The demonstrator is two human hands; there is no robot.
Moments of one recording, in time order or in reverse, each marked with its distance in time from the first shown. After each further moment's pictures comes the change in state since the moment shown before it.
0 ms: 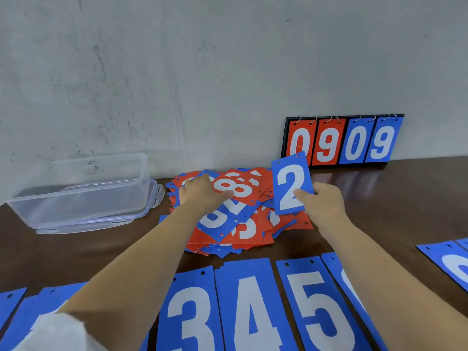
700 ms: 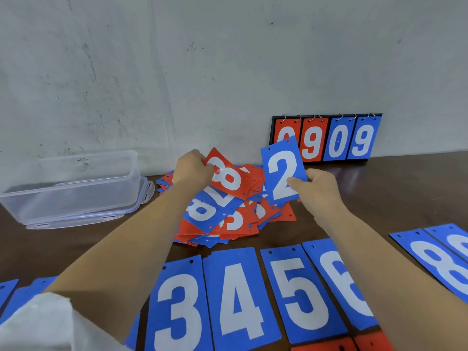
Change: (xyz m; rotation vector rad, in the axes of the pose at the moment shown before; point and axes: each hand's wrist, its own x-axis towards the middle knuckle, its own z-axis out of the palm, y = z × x) left_hand -0.006 0.029 -0.036 -0.336 0.173 0.059; right_hand -0.020 -0.020 -0.032 0.045 -0.051 -0.087
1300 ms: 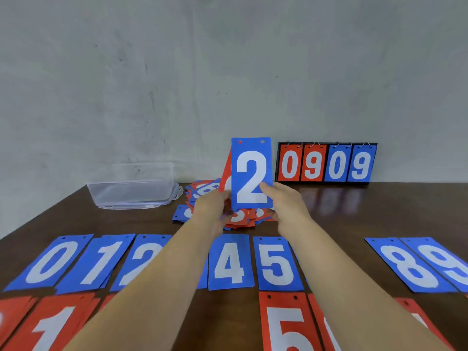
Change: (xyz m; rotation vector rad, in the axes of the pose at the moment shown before) left_hand -0.176 0.056 -0.038 -1.099 -0.114 -0.518; right_hand -0.105 -0.046 -0.019 0.473 -0.311 0.119
